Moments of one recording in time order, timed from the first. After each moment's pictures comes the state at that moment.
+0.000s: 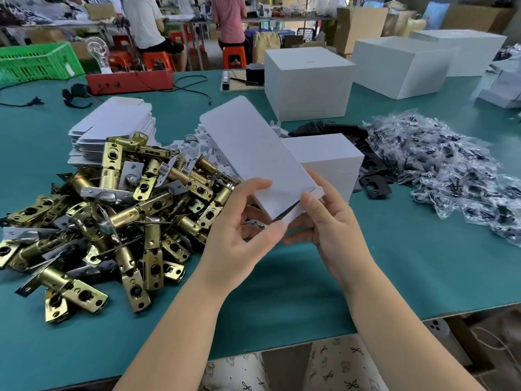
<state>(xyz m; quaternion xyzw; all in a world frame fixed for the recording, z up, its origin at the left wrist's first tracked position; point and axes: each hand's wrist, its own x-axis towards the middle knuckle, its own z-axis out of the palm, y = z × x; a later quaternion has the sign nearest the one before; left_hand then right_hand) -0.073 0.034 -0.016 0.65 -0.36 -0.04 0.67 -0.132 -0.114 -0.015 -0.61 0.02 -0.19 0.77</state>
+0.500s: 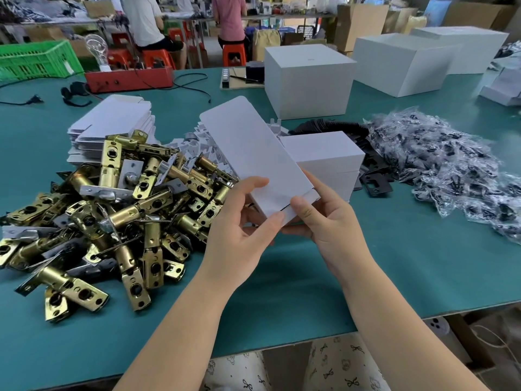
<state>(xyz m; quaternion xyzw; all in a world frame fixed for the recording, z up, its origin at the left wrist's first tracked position) -0.075 0.029 -0.015 0.66 -0.31 -0.04 0.68 -0.130 -0.111 -0.014 -0.61 0.01 -0.19 0.77</state>
